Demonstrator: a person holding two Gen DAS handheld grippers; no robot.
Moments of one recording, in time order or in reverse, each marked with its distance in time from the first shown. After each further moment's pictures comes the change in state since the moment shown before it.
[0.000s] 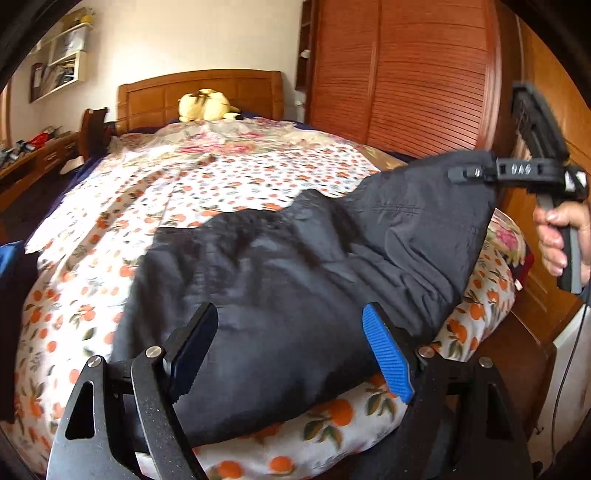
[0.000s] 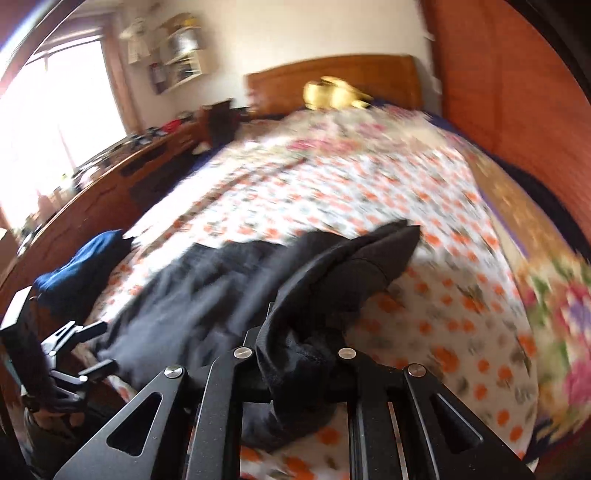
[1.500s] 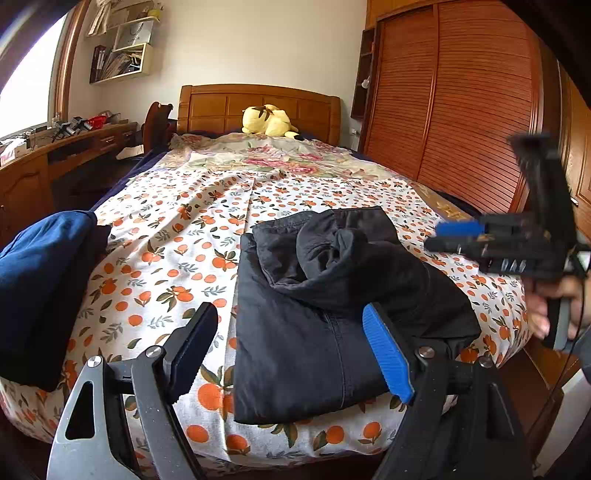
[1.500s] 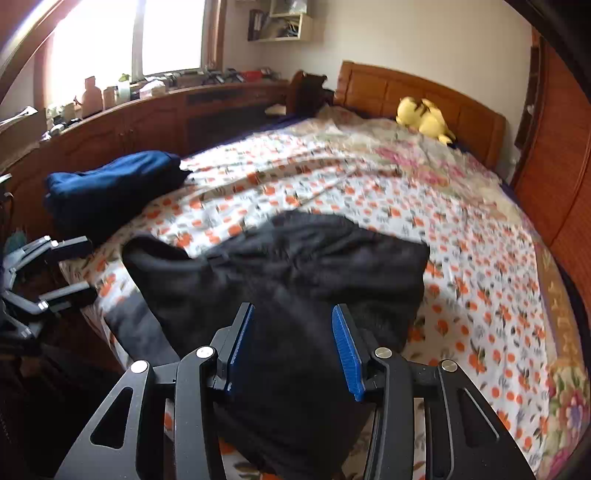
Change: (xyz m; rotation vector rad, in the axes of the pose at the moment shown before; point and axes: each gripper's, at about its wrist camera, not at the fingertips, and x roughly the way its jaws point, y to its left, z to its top) left arm -0.054 0.089 -0.024 -0.143 -0.090 0.112; right arm 0.098 0.181 -0.047 -0.356 0.079 0.007
